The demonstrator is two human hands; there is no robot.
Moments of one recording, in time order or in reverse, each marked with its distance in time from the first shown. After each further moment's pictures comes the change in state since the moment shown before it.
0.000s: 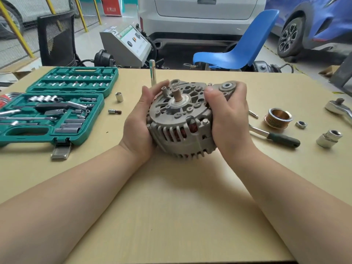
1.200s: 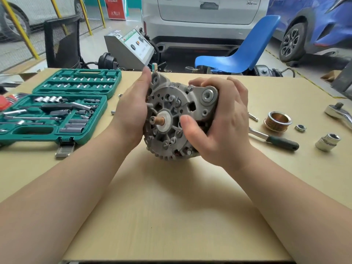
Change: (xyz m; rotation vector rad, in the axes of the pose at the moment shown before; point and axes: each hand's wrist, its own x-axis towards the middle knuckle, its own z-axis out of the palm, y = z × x) left_hand 0.016 0.040 0.001 0.361 0.163 0.018; right_hand -0.014 -0.009 -0.008 -0.343 -0.009 -0.866
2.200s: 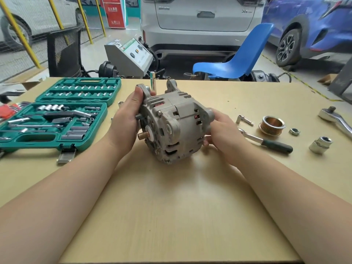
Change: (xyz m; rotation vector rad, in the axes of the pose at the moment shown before) left_hand 0.006 -0.015 -0.023 0.087 -0.080 0.067; right_hand -0.007 0.047 0.006 0.638 -0.443 0.984
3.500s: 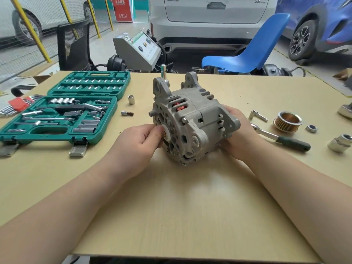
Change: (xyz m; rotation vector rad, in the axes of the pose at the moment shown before) left_hand -0.070 0.002 -0.014 0.762 -0.076 0.030; right_hand -0.003 -0.007 0.012 0.363 -0.023 0.039
